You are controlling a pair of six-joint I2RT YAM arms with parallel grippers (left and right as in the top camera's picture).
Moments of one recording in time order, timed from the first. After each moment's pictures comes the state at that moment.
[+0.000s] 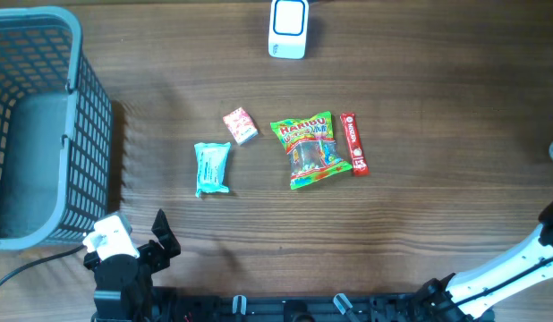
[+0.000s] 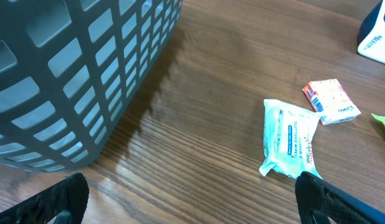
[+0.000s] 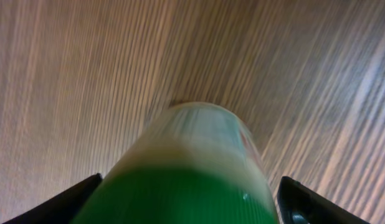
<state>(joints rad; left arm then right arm) -0.06 0.01 0.45 -1.02 -0.29 -0.34 -0.85 2.13 1.63 -0.68 -0.03 0.46</state>
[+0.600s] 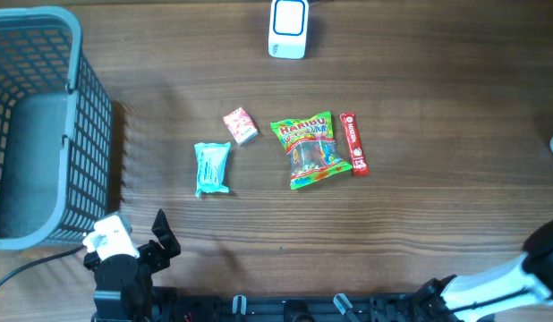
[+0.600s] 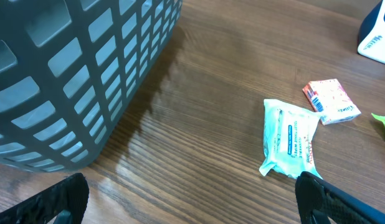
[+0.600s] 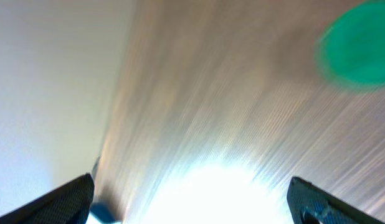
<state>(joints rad) -0.06 0.01 0.45 -1.02 -0.29 -0.34 -0.80 1.80 1.74 -0.95 -0.51 0.50</state>
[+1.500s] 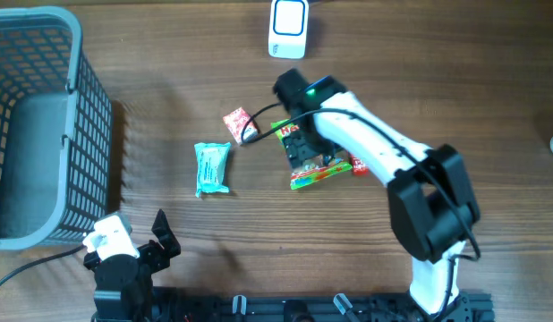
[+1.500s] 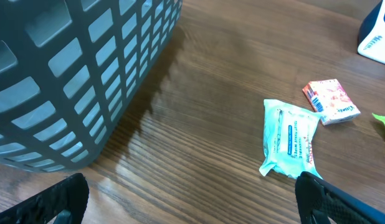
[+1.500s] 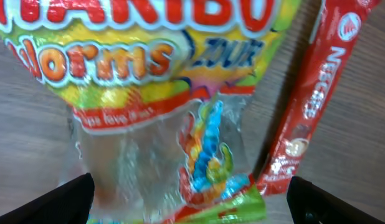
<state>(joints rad) -0.06 0.01 0.45 -1.02 -0.29 -0.34 0.61 2.05 1.57 -1.12 0.19 0.28</state>
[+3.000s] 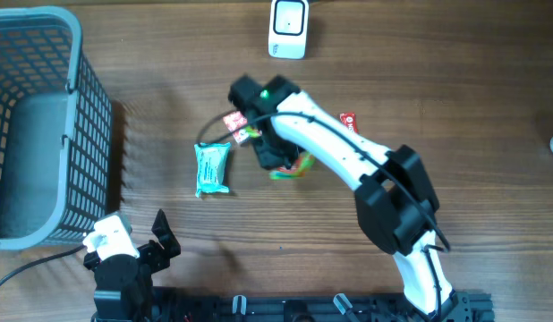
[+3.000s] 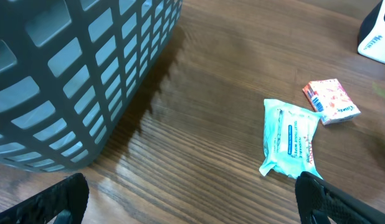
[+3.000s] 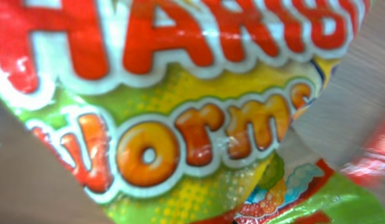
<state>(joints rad) -0.06 0.01 0.45 -1.02 -0.29 -0.34 0.74 2.20 1.89 -1.33 0.01 0.33</state>
